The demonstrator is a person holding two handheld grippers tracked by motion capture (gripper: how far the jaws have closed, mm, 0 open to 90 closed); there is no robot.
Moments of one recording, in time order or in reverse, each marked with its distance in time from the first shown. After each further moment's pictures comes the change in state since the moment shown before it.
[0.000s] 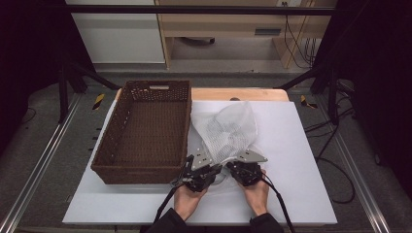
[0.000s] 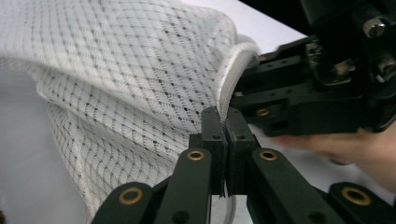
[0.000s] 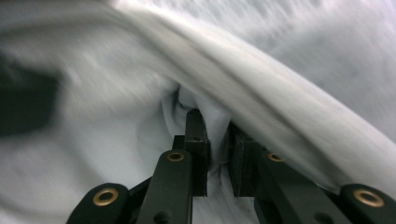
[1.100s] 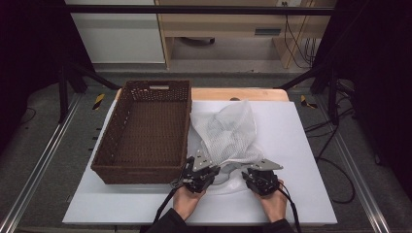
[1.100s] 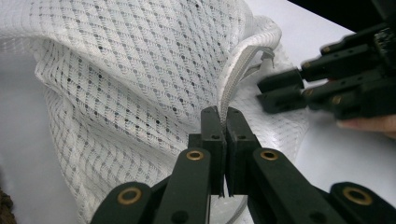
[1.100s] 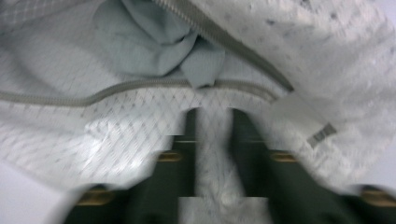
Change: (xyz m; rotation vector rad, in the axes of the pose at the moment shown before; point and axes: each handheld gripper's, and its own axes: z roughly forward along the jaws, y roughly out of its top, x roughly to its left) left arm 0.006 -0.009 0.007 0.048 0.041 0.023; right arm -0.028 -0.036 -0.031 0.145 -0.059 0.033
